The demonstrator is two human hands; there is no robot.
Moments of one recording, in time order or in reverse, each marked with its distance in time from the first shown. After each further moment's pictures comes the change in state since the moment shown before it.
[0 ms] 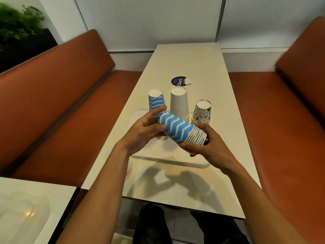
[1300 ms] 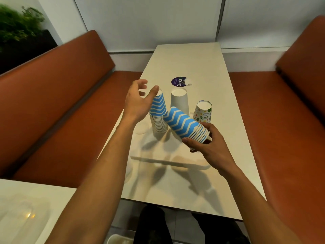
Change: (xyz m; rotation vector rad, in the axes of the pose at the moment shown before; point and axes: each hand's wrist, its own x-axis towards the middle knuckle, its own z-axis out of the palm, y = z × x) left_hand 0.062 0.050 -0.009 0.618 0.611 0.239; right_hand 0.005 0.009 0.006 0.079 0.164 -0.013
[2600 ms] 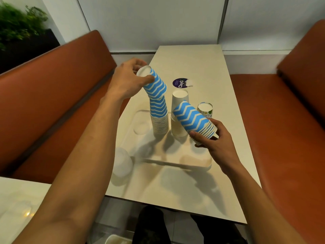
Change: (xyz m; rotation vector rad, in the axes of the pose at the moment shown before) left_hand 0.041 0.052 -0.047 0.290 -0.076 0.120; right_hand 0.004 -0.014 -0.008 0.085 0.064 -0.029
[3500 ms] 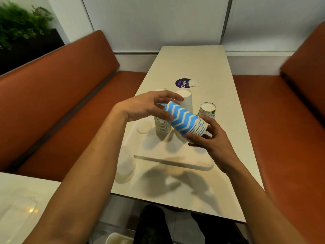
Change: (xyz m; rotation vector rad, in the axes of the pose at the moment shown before) left_hand -0.051 0.003 0.015 -0.318 -0.816 0.022; right_hand -0.004 -0.008 0.014 0.101 -0.157 0.009
